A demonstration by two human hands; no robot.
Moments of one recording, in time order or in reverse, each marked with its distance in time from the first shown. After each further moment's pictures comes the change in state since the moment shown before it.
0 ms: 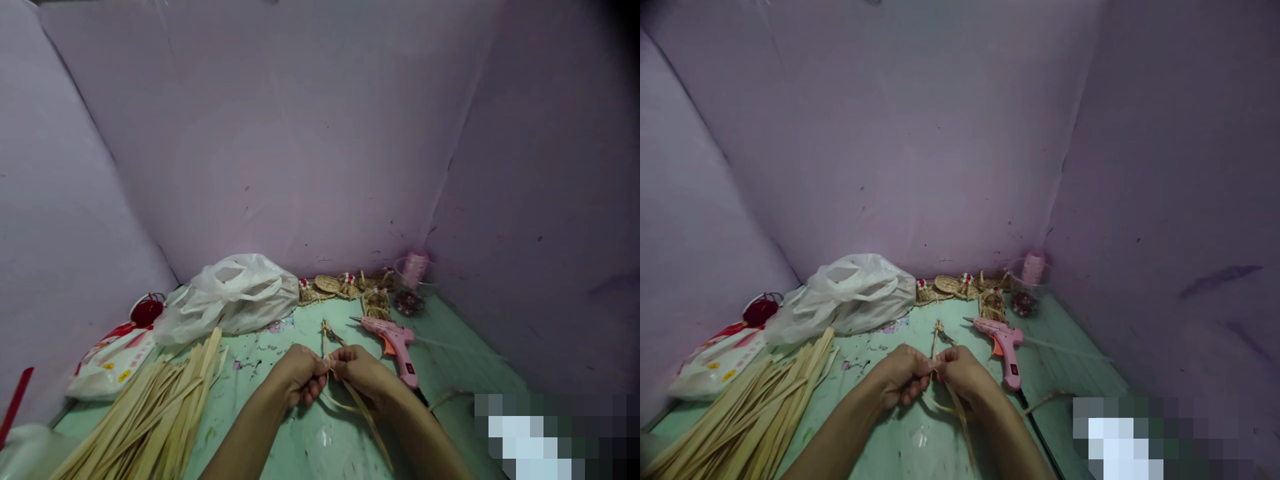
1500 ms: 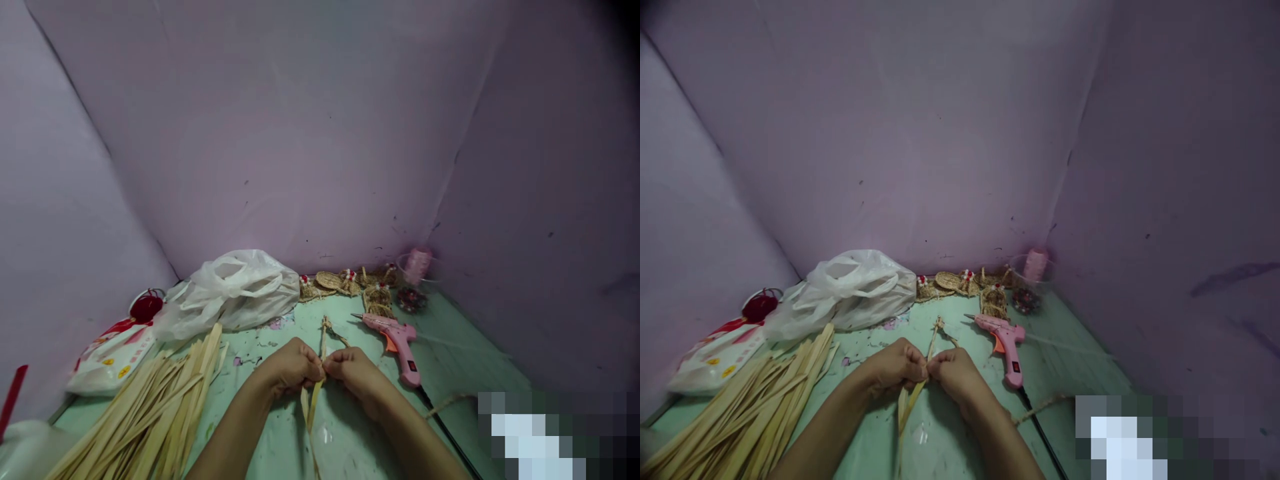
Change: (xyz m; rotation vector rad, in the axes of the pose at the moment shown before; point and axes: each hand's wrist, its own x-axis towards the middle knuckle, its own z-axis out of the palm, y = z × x) left_hand -0.007 0.004 -0.022 0.317 -0.120 0.127; right_hand -0.008 -0.003 0.014 0.075 0.094 0.125
